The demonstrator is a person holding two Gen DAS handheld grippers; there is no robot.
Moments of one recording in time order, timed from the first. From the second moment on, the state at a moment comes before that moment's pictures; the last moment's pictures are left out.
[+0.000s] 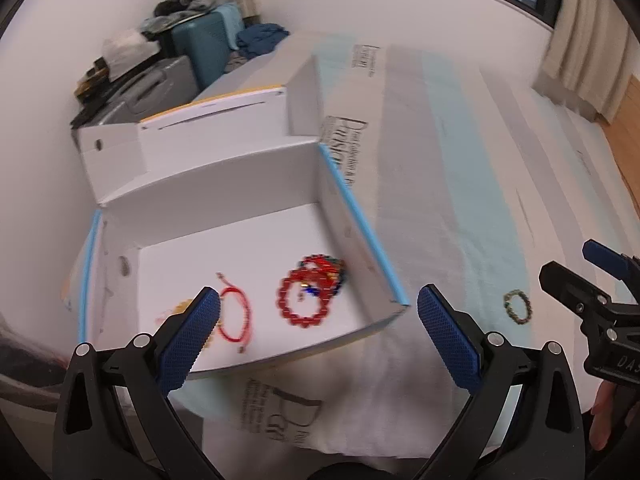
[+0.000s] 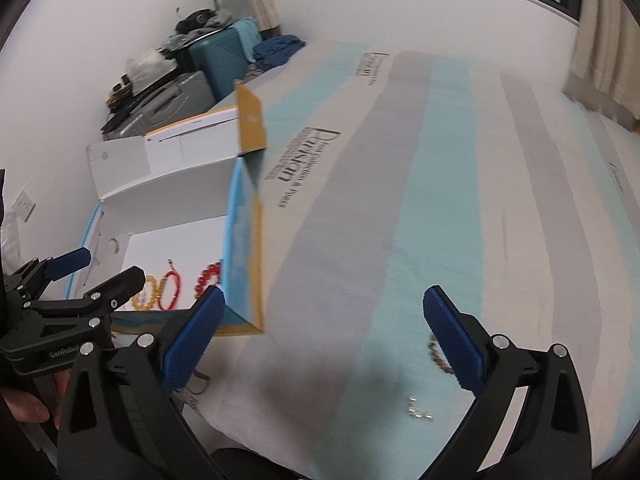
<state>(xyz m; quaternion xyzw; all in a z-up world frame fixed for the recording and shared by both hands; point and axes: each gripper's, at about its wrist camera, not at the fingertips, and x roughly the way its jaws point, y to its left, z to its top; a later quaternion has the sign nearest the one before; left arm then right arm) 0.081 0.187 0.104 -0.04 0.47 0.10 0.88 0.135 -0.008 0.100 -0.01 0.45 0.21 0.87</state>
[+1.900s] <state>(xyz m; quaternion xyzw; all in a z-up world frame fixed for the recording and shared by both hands) 0.132 -0.039 -0.105 0.05 0.60 -0.07 0.79 0.209 -0.144 -0.114 0.00 0.61 0.09 0.79</state>
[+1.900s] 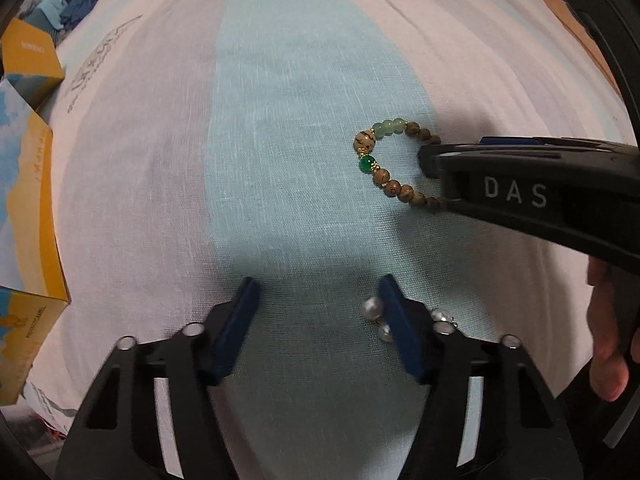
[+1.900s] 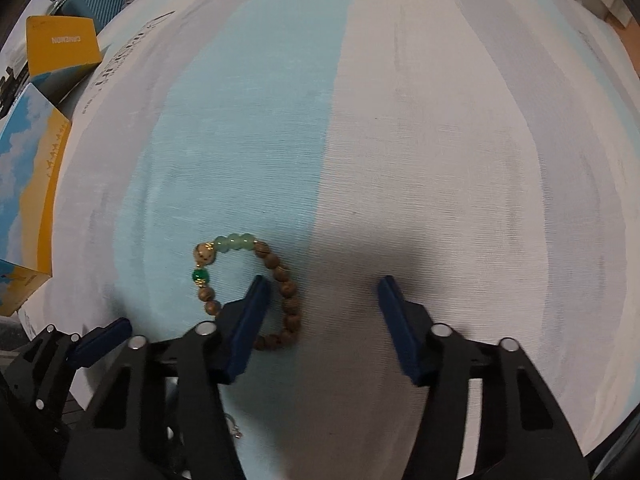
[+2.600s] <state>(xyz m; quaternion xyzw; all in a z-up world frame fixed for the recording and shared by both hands) 0.130 -0.041 -0.082 0.06 0.59 -0.08 0.80 0.189 -0.172 -0.096 0.02 0.58 0.09 0.81</state>
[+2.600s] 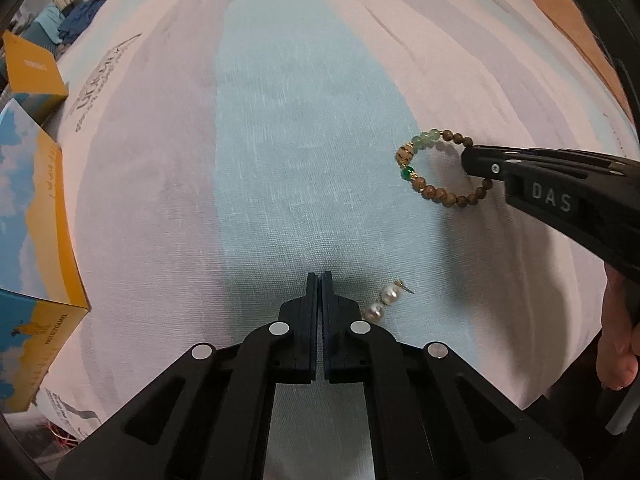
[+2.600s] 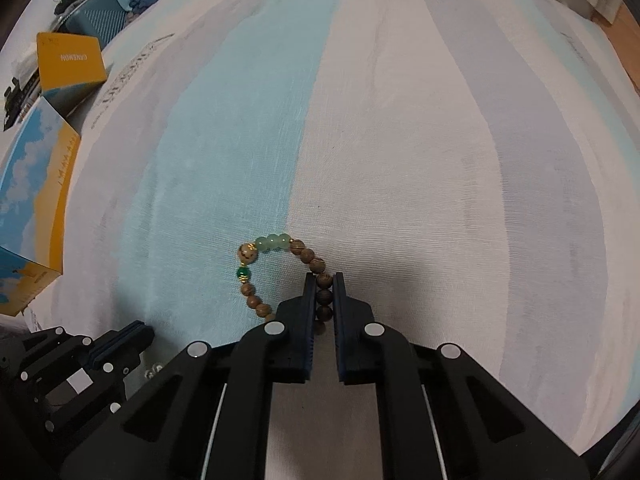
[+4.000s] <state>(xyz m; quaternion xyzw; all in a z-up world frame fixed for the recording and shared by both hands) 0.102 -0.072 -0.091 0.11 0.60 -0.13 0.78 0.183 -0.181 -0.098 0.03 0.59 0.09 0.81</state>
